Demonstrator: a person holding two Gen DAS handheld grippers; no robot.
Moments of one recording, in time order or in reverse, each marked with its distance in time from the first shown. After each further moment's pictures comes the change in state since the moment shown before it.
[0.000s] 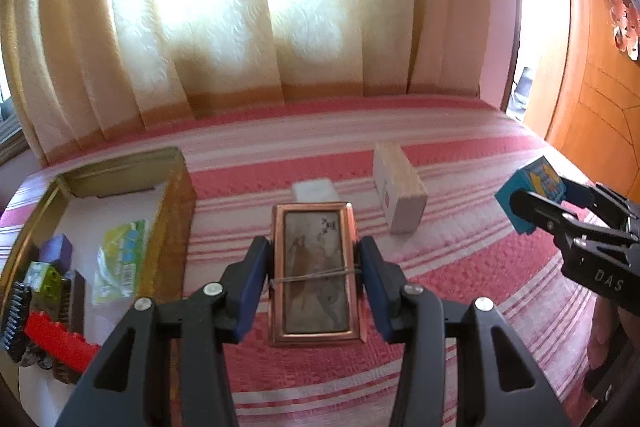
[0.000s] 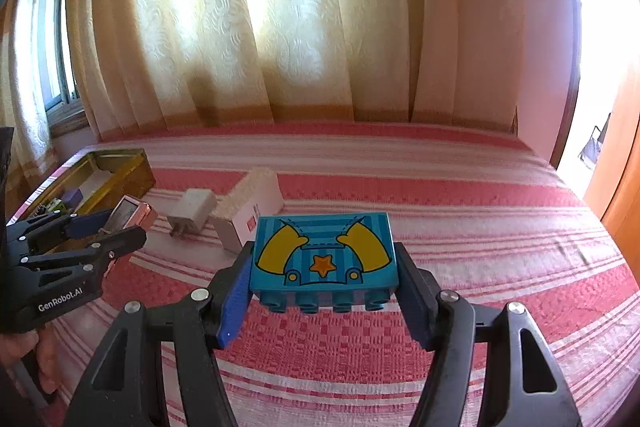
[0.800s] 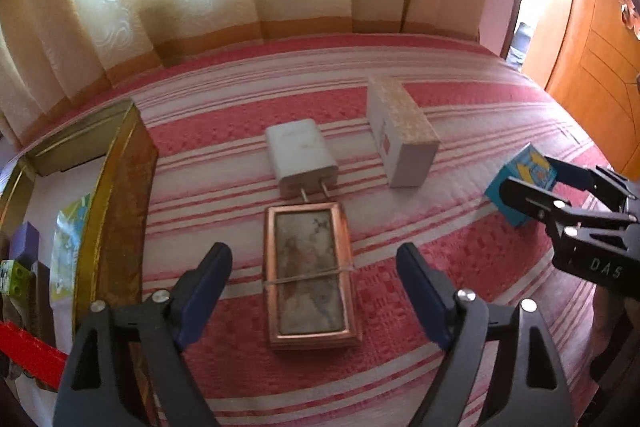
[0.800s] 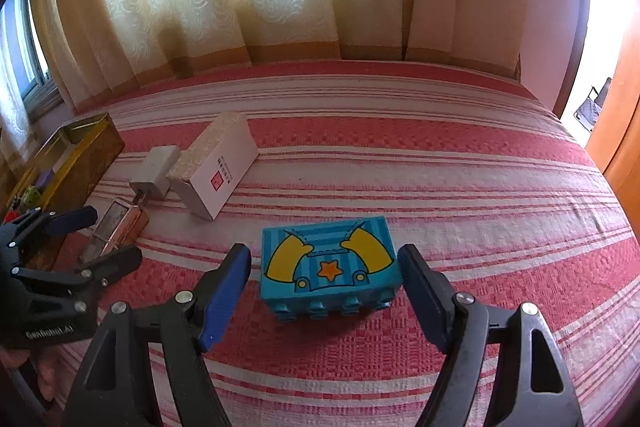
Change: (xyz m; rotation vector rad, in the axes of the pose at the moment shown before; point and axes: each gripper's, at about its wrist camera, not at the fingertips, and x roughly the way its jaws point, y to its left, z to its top) left arm 0.046 -0.009 -0.004 0.036 0.245 -0.048; right arm 0.047 -0.007 -0.003 0.040 0.270 -0.032
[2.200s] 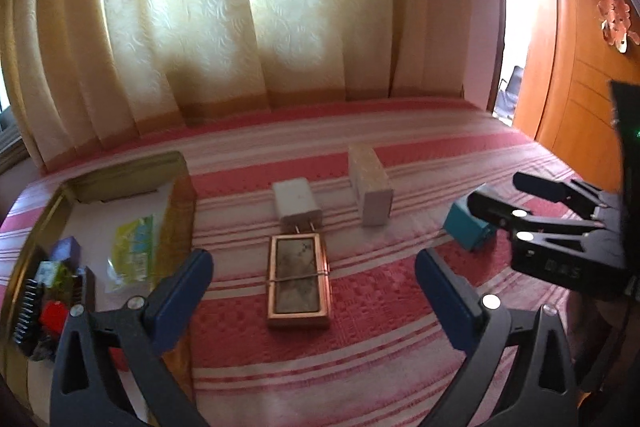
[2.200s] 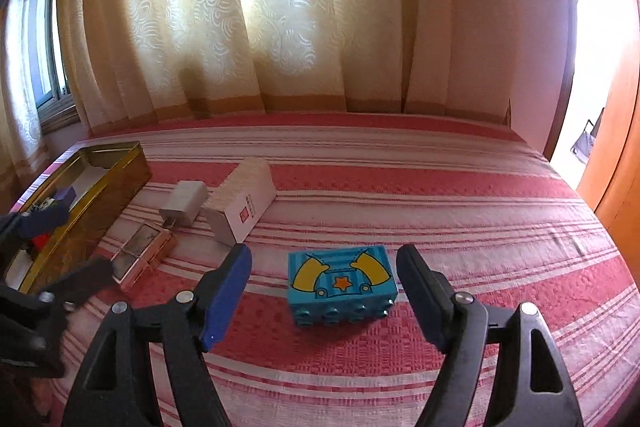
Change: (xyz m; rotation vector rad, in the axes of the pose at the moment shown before) left arm -0.059 -0.011 -0.012 0.000 -0.235 0.027; right arm -0.042 0.006 -0.005 -0.029 -0.182 0.000
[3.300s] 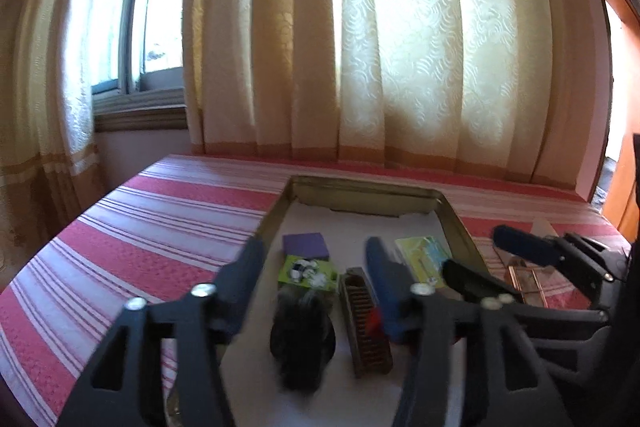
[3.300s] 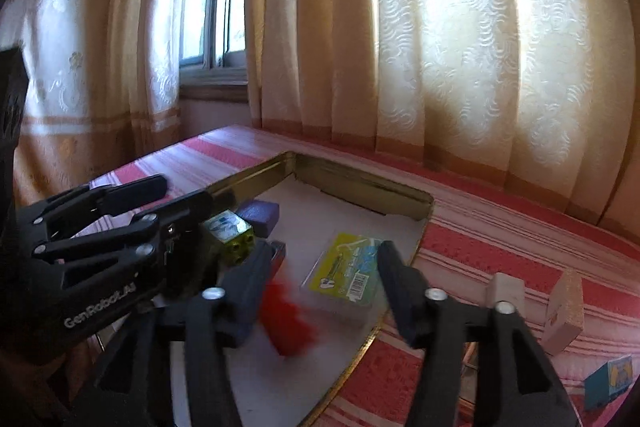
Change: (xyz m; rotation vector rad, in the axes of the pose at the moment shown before) left arm -0.089 0.186 -0.050 -0.281 -0.243 0.345; right arm 0.007 0.245 0.010 -0.299 -0.167 0.392
